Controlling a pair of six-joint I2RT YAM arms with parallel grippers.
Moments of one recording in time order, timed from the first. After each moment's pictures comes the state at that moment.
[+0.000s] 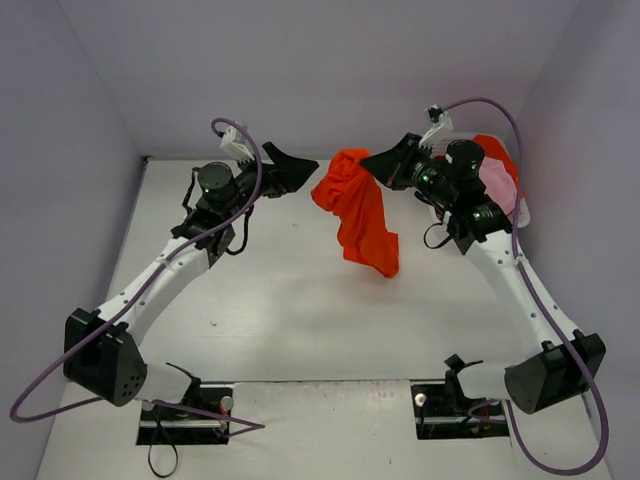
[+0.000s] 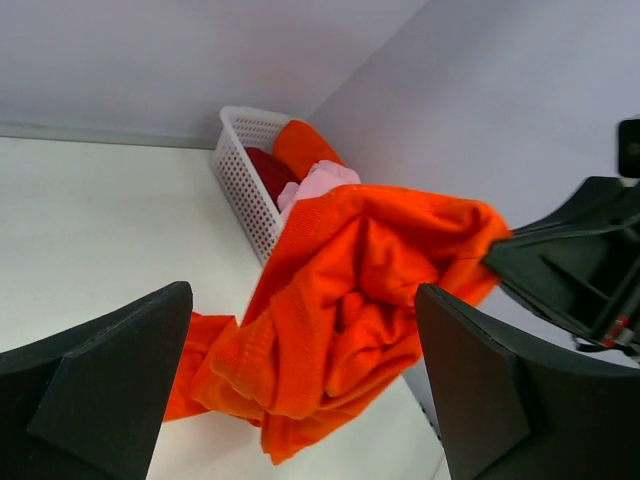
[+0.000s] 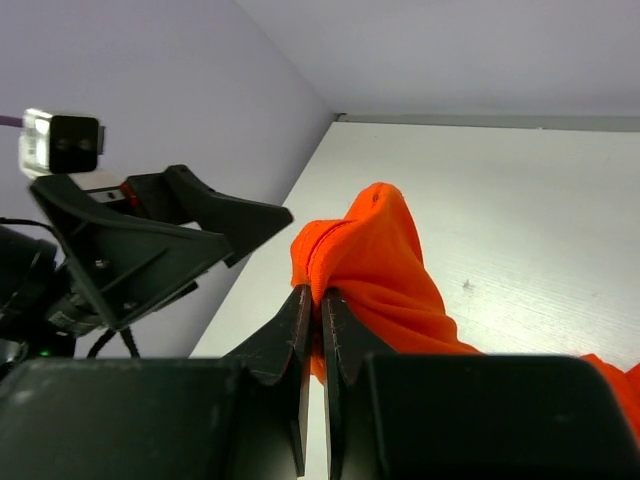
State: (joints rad) left arm -0.44 1.39 1.18 0.27 0.27 -0.77; right arm 0.31 1.30 1.31 -0.06 -0.45 0.62
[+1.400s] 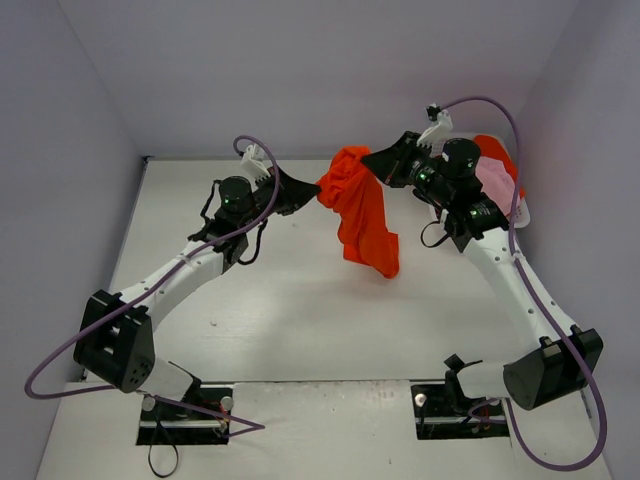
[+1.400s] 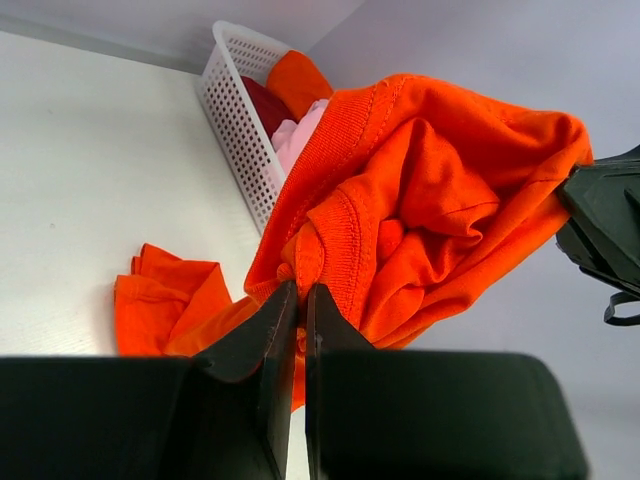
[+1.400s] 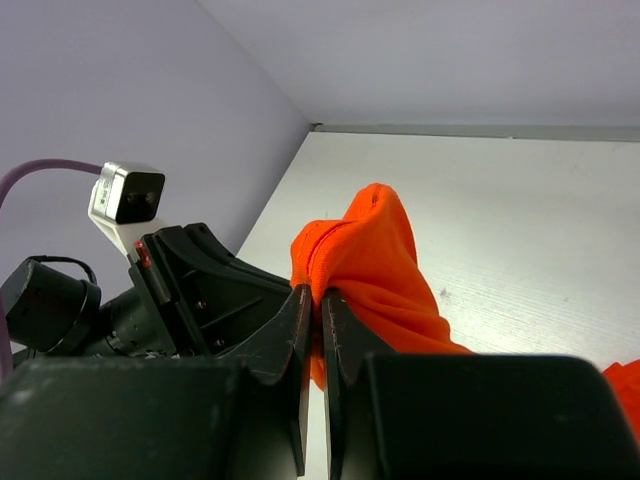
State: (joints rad) left arm -0.48 1.45 1.07 0.37 0.30 -0.87; right arm 0.32 1.32 1.31 -0.06 -0.39 0.60
